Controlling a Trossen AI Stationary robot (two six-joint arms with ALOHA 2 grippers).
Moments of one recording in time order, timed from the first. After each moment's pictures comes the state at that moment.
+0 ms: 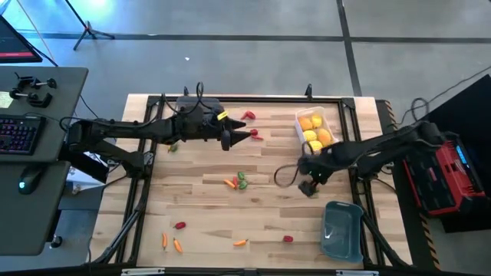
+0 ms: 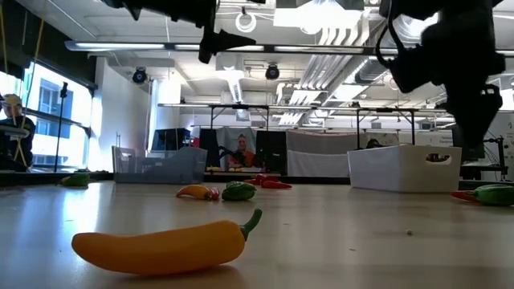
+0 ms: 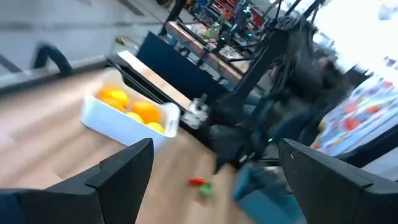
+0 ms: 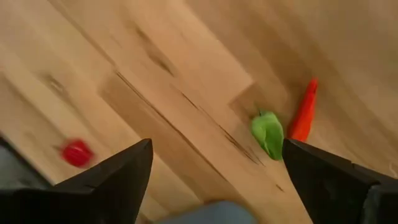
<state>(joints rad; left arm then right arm) 0.16 1.32 0.92 0.24 0.02 -0.62 0.18 1.26 0.81 -0.87 -0.18 0.96</state>
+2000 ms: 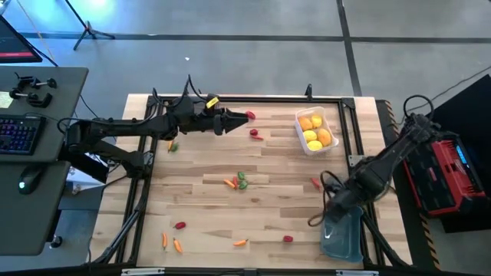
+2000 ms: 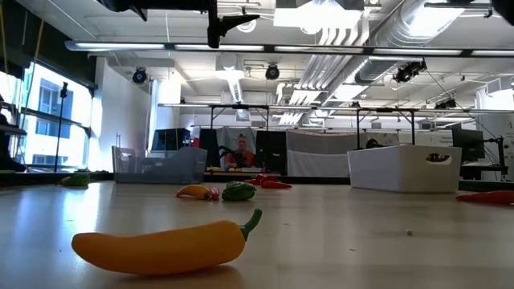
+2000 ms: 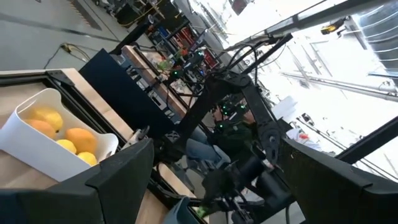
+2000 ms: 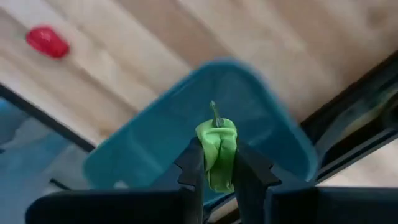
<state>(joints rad) 0.24 1.31 0.92 0.46 0.14 -0.86 0.72 1.24 1.04 -1.24 -0.15 1.58</state>
